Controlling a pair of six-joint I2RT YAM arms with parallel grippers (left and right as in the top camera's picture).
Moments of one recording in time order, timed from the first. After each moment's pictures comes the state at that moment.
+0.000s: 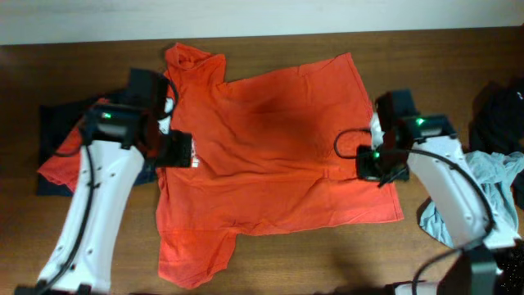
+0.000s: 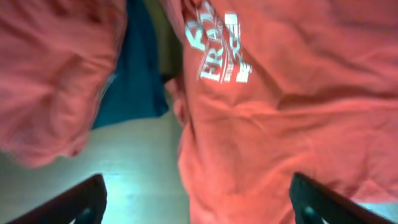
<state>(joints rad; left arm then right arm) -0.16 1.53 1.47 -1.27 -0.14 -0.10 0.06 1.54 1.16 -1.11 -0.10 0.22</state>
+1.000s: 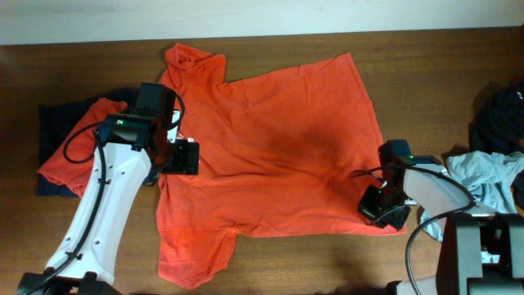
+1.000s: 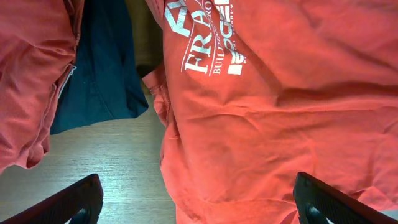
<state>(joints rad) -0.16 1.54 1.36 -1.18 -0.10 -0.11 -0.05 1.61 0.78 -0.93 -0.11 0.60</state>
